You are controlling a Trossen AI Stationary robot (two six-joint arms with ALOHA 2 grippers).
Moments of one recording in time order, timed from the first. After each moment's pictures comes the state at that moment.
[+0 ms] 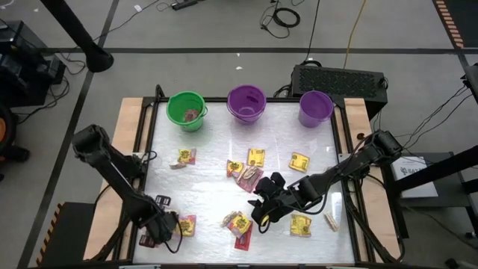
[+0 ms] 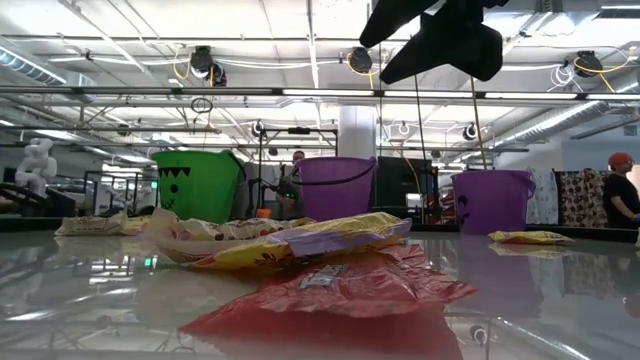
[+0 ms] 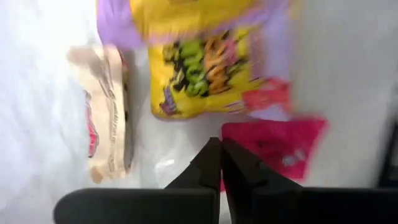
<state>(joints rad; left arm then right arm) -0.90 1.51 0.87 -0.80 0.18 -0.72 0.48 1.68 1.23 -0.41 0.47 0.95</state>
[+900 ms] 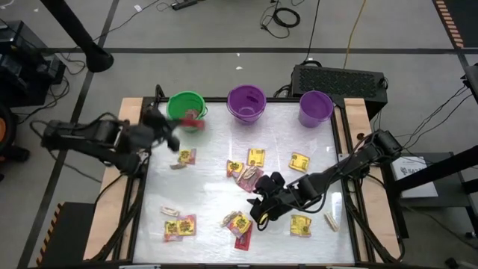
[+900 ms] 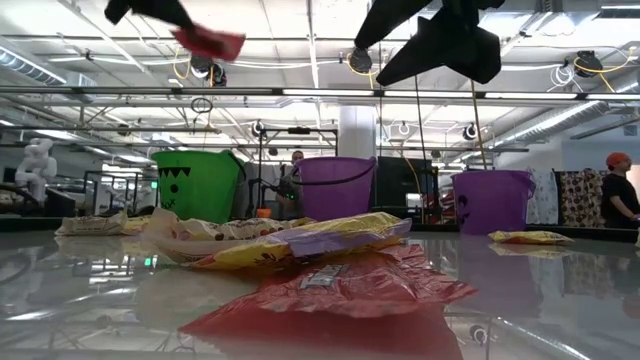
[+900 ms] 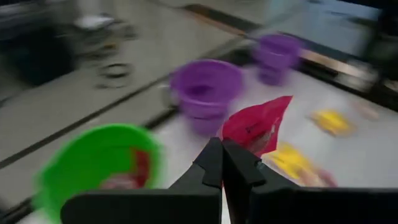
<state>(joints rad) -0.15 0.84 1.03 -0.80 -0.81 -0.53 0.47 1.68 1.23 -0.40 0.47 0.99</state>
